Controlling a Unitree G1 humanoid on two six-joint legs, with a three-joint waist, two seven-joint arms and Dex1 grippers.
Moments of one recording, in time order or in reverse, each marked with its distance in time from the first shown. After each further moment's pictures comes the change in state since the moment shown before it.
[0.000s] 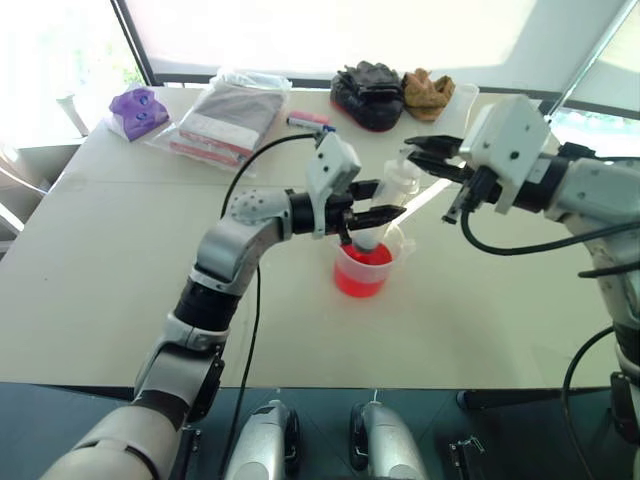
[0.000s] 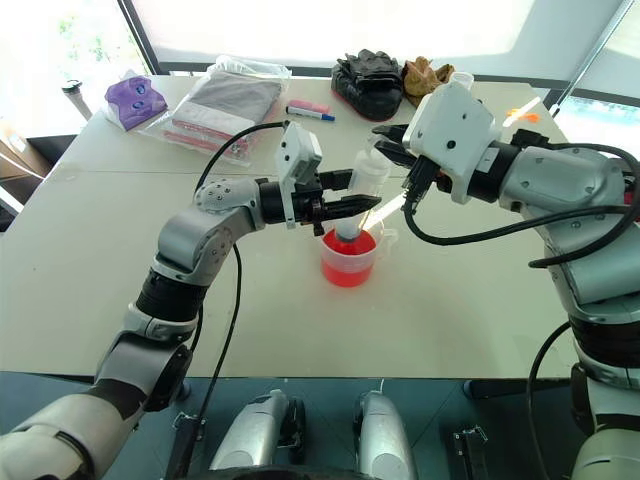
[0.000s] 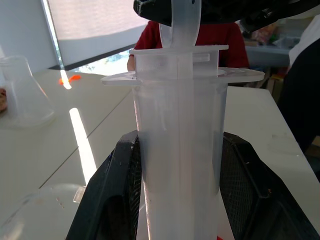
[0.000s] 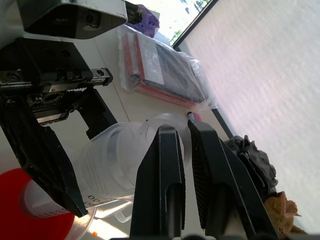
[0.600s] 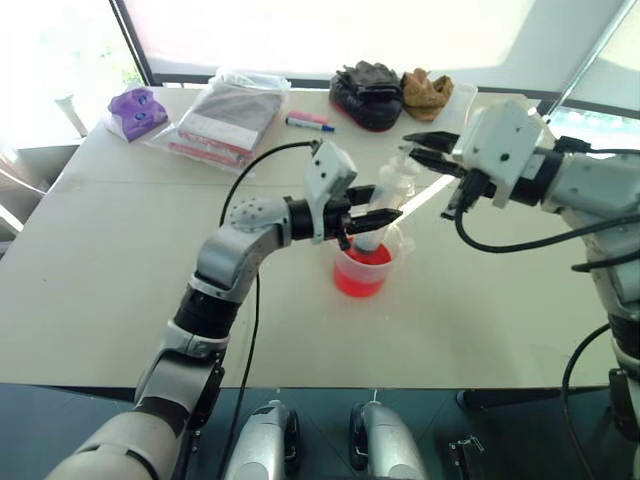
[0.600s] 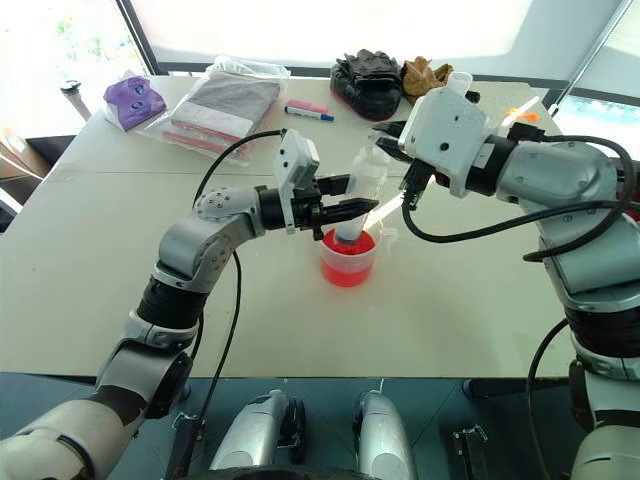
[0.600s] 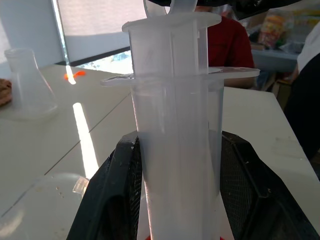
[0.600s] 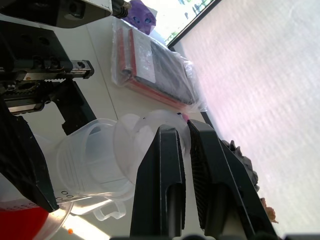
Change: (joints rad) left arm 0.028 -0.007 0.012 -0.023 -0.003 0.017 0.034; right arm -0.047 -0.002 0.040 0.107 -0.104 -0.160 0.019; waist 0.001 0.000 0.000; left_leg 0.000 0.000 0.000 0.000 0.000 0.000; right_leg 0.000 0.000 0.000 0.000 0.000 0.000
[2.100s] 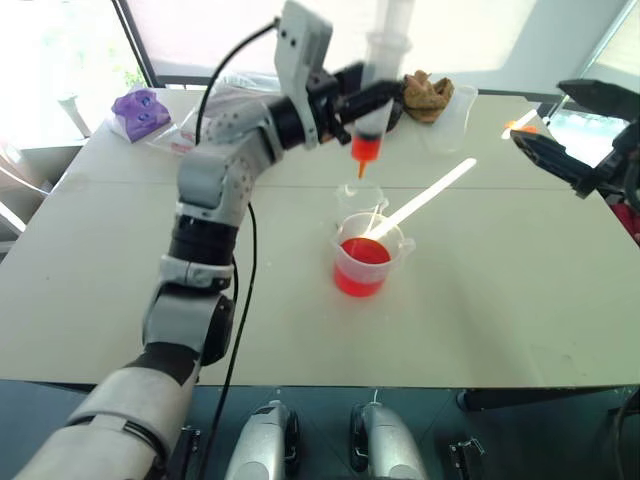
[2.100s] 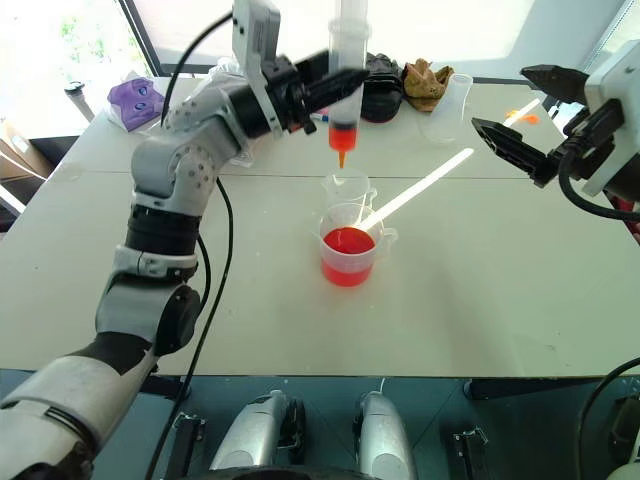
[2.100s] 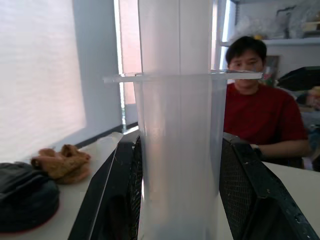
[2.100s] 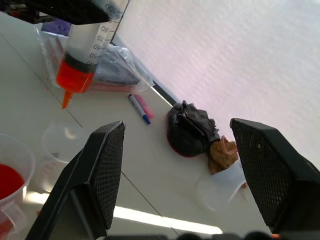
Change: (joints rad) left arm -0.427 -0.021 0.217 0.428 -0.025 -0.187 0.089; right arm 0.251 -0.077 -0.505 -0.027 0.296 0.211 0.003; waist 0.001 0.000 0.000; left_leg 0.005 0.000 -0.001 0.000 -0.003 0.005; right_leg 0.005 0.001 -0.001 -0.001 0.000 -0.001
